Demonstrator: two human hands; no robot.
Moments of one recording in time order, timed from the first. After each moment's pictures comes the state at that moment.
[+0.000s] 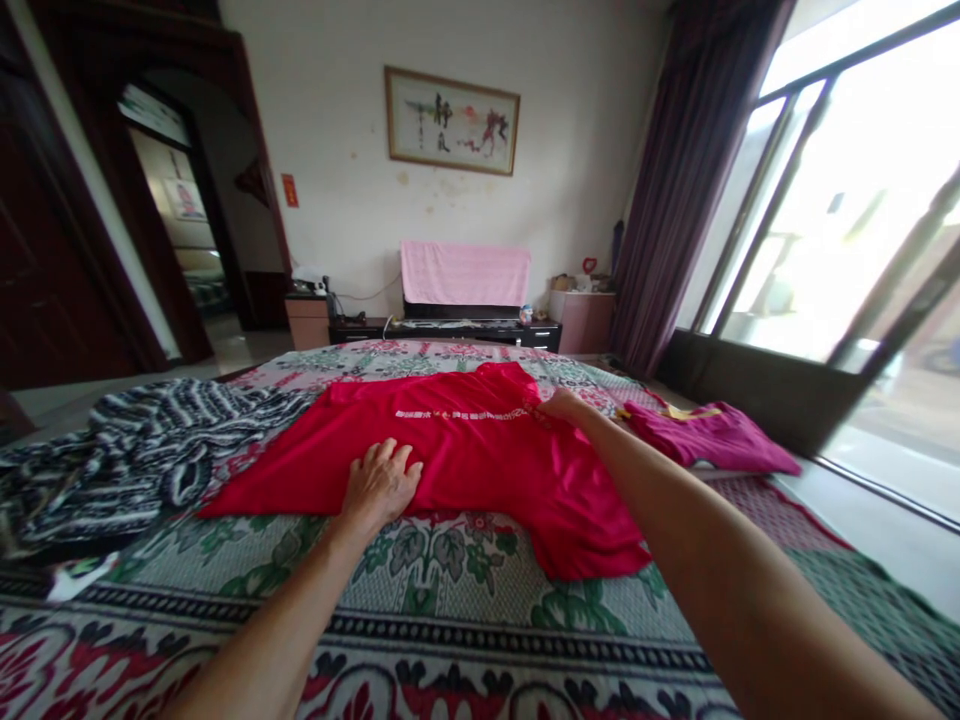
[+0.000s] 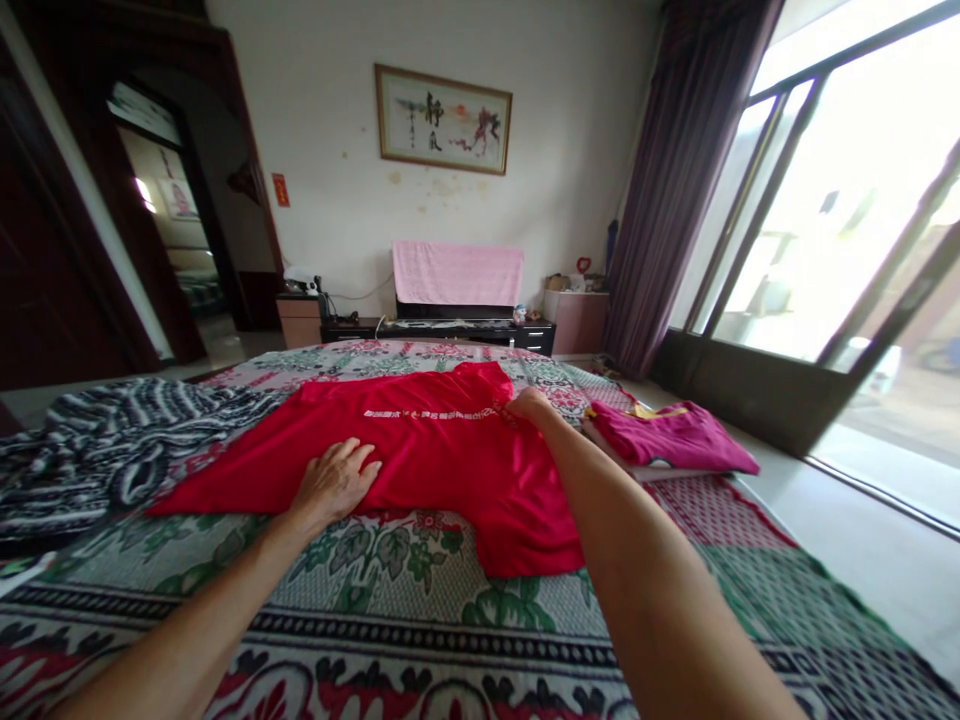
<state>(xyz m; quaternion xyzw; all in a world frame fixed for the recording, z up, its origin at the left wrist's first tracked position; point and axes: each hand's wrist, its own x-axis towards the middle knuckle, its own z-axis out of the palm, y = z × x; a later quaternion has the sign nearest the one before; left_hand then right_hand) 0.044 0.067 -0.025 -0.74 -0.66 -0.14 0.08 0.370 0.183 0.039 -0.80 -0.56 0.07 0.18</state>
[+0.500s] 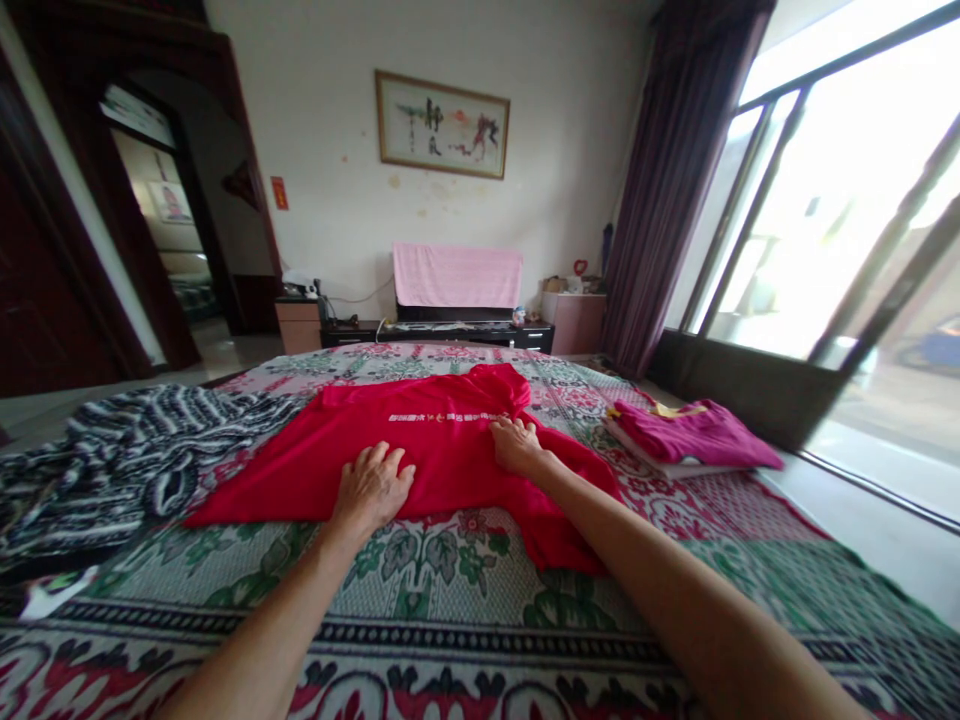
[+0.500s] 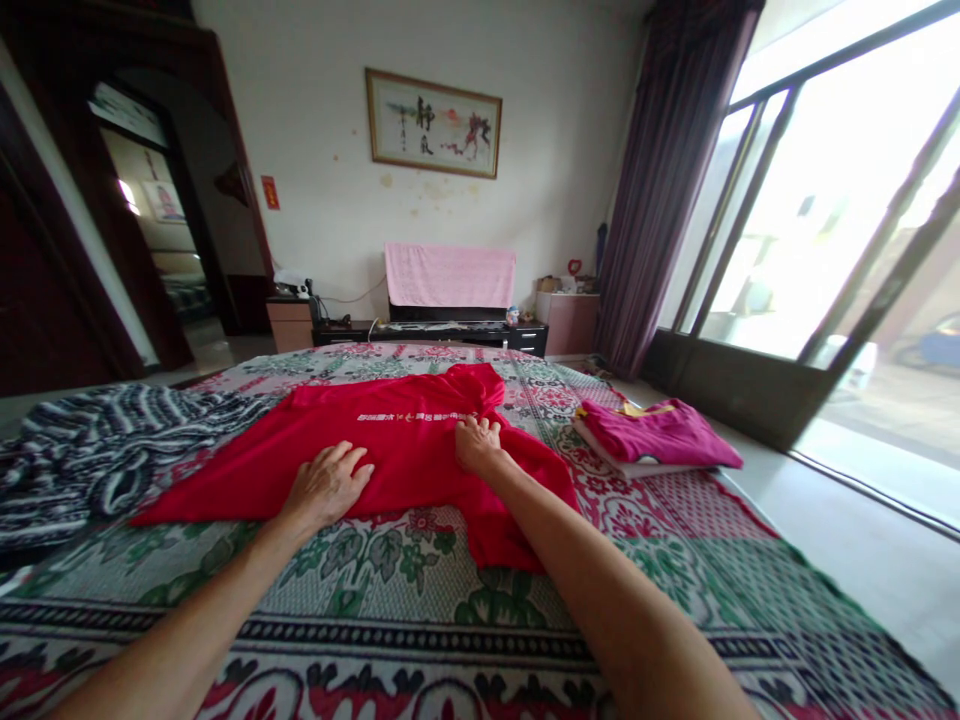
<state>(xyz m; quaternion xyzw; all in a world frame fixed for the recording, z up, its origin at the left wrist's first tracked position) 0.044 0.067 -0.025 -0.74 -0.65 -0.14 0.09 0.288 0.116 0.009 -0.65 -0.76 -0.03 0.04</state>
